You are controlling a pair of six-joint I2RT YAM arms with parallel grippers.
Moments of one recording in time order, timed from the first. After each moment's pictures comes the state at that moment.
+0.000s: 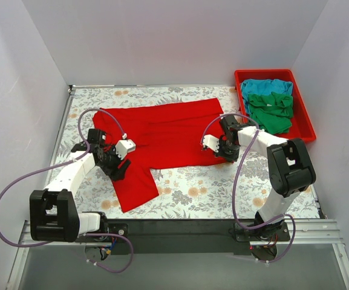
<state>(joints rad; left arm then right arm) -0.05 1.27 0.79 -0.79 0.44 0.73 0.37 1.73 1.06 -0.71 -0.13 -1.00</state>
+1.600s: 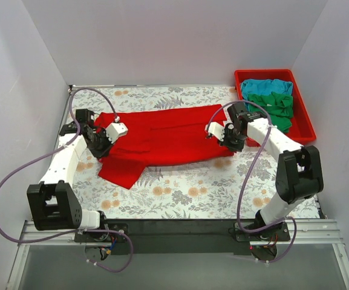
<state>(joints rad) 0.03 1.34 1.08 -0.94 0.33 0.94 0.32 1.63 1.20 -0.89 -0.20 -1.03</state>
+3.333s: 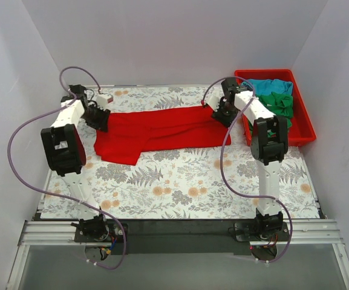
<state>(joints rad) 0.14 2.08 1.68 -0.84 0.37 0.68 0.24 2.28 1.95 -0.93 -0.10 -0.96</state>
